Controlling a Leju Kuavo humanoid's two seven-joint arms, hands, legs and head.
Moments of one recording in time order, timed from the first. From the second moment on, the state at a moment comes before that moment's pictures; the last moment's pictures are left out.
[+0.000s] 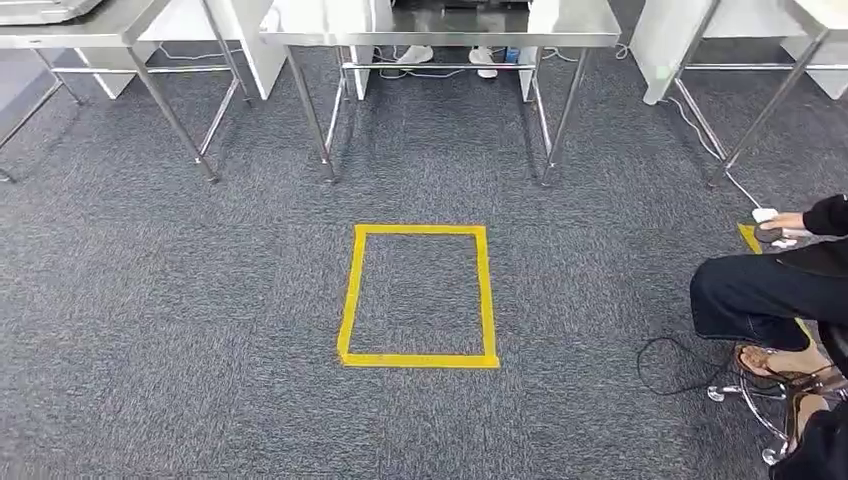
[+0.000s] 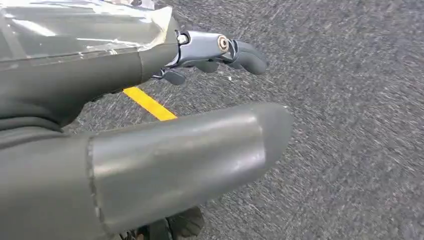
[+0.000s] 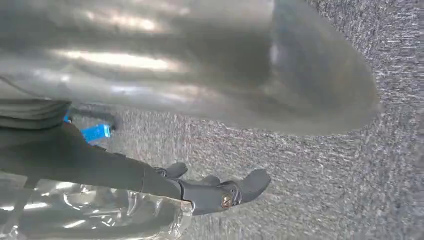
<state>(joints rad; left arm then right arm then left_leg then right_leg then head) -0.10 -0.11 1.07 -0.23 -0.51 0.17 -0.51 -0.06 0.07 -0.40 -0.20 0.42 -0.55 -0.16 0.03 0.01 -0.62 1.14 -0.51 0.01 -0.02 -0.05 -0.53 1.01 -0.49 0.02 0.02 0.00</state>
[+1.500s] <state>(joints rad) -0.12 -0.09 1.10 -0.23 -0.46 0.09 -0.55 -0.09 0.08 -0.40 -0.20 0.45 -0.50 -0.16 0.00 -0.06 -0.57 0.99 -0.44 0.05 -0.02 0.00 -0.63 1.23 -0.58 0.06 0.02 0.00</state>
